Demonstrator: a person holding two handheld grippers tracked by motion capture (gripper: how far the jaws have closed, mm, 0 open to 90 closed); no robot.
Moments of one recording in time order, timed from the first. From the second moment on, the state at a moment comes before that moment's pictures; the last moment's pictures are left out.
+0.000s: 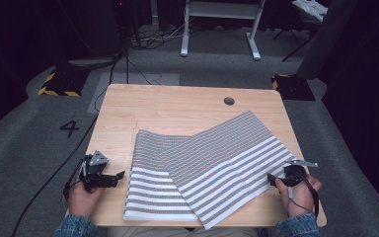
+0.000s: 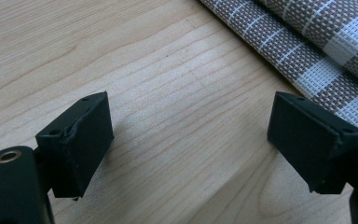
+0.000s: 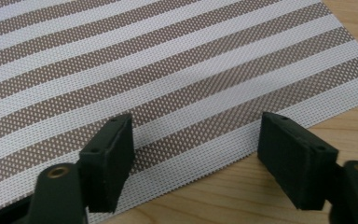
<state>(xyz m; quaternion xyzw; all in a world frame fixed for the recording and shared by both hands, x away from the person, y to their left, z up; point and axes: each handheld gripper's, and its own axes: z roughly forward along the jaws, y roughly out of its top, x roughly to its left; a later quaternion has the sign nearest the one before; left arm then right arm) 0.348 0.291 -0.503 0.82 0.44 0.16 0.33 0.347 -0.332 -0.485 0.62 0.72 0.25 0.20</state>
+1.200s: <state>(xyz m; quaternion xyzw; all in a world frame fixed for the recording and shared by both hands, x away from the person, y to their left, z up) 0.348 0.291 -0.503 0.82 0.44 0.16 0.33 0.405 -0.352 -0.415 0.52 0.74 0.30 0.30</state>
